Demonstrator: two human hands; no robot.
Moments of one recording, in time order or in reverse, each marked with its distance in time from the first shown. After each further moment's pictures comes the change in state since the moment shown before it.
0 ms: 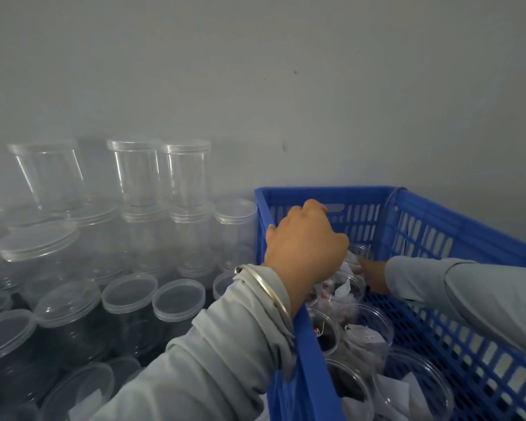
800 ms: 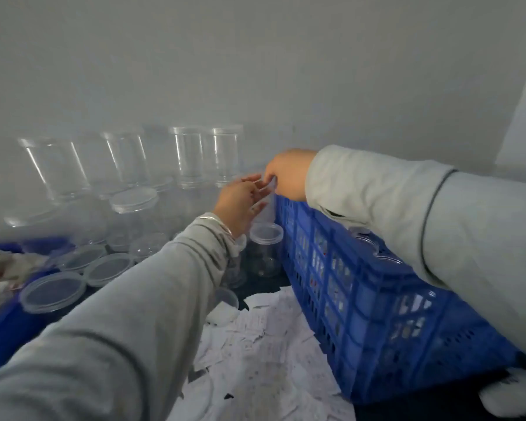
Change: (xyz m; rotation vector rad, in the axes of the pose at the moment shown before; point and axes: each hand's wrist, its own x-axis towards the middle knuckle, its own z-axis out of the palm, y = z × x) left_hand -0.067 -0.092 -0.089 -1.271 0.030 -0.262; right_hand -0.269 -0.203 -0.142 0.010 0.411 -0.301
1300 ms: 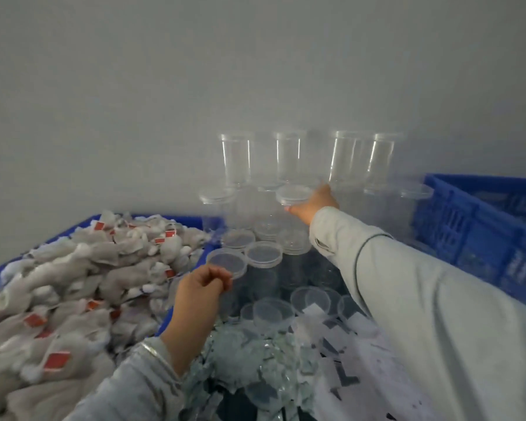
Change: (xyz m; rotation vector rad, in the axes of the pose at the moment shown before) left_hand -0.169 0.009 -0.305 0.441 0.622 0.268; right_hand 0.128 -0.220 0.078 1.020 0.119 0.294
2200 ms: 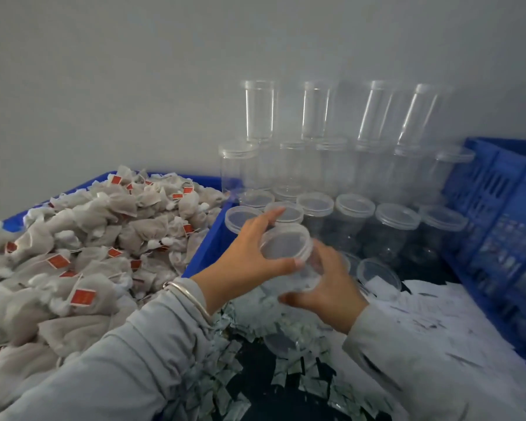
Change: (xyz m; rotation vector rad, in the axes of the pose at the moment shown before) left_hand -0.013 0.001 -0.006 0.282 -0.606 0.202; right_hand -0.141 0.112 0.069 0.288 -0.301 -0.418
